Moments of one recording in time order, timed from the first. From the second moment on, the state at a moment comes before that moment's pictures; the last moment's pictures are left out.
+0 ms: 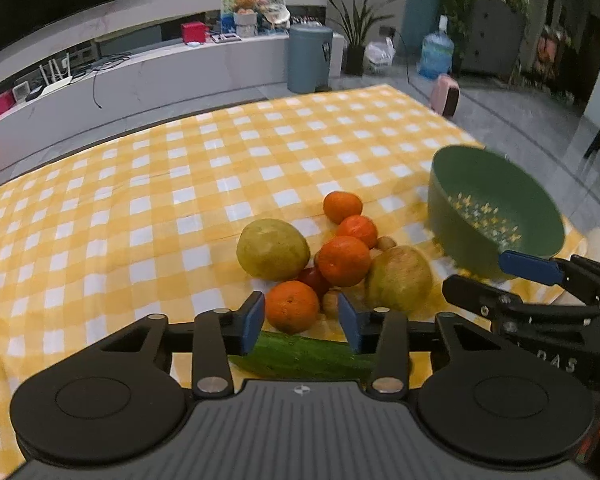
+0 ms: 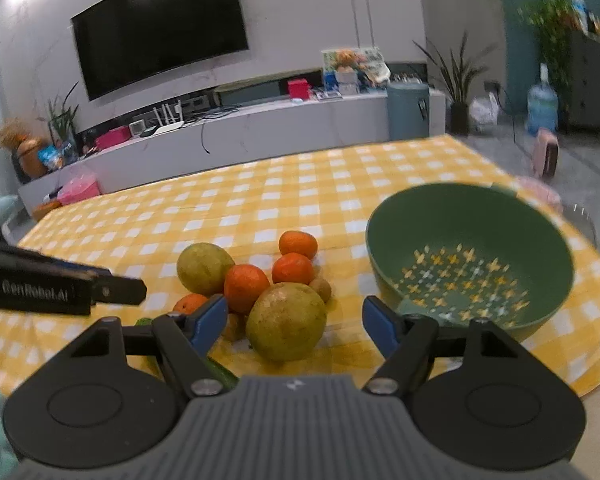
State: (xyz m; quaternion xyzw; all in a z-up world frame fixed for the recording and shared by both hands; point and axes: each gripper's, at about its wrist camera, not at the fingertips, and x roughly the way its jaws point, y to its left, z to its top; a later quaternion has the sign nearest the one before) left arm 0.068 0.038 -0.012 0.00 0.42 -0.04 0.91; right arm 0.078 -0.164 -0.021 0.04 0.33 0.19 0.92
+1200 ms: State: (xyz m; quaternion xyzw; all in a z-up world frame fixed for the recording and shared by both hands) left arm 0.165 0.089 -0.081 -0.10 0.43 -0.08 0.89; right arm 0.137 -0.121 -0.070 0.01 0.42 0.20 0.88
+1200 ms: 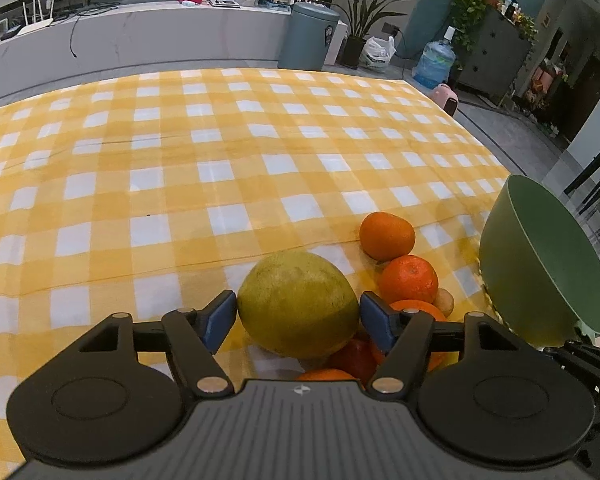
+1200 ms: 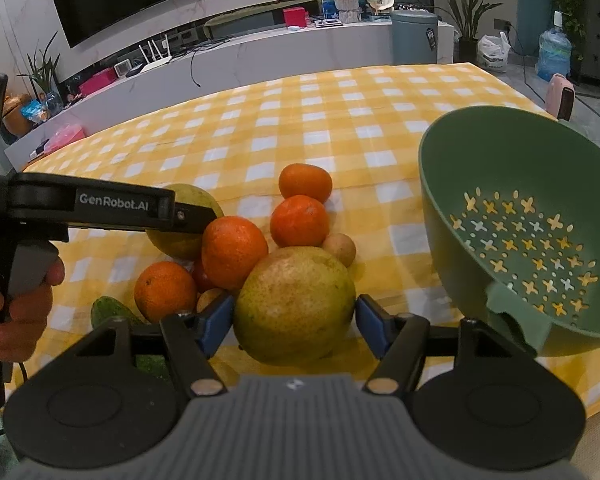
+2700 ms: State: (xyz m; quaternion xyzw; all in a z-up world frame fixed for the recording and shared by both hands) left arm 0.077 0.025 -0.012 -0.06 0.45 -0.03 0.89; right arm 0.104 -0.182 -0.083 0.08 0.42 0.24 0.87
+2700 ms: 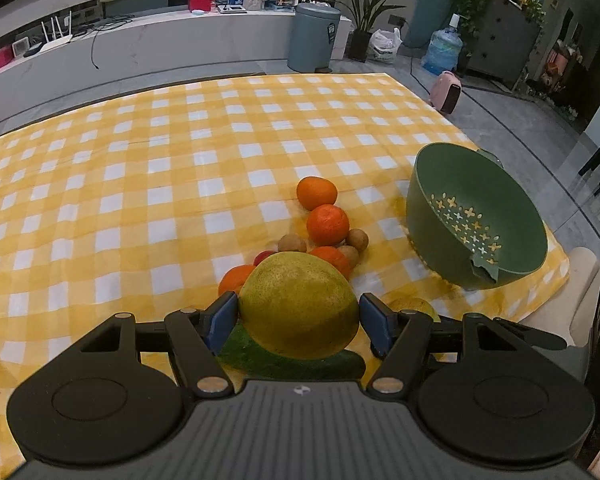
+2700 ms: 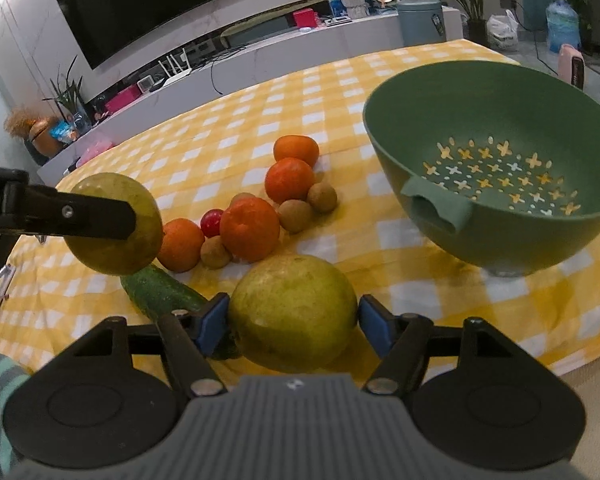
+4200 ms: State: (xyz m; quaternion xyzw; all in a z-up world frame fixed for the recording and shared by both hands) left arm 0.201 -0.148 -0.032 0.11 0.52 -0.18 0.83; right arm 0.206 -0.266 -0.035 -0.15 0.46 0.28 0.83
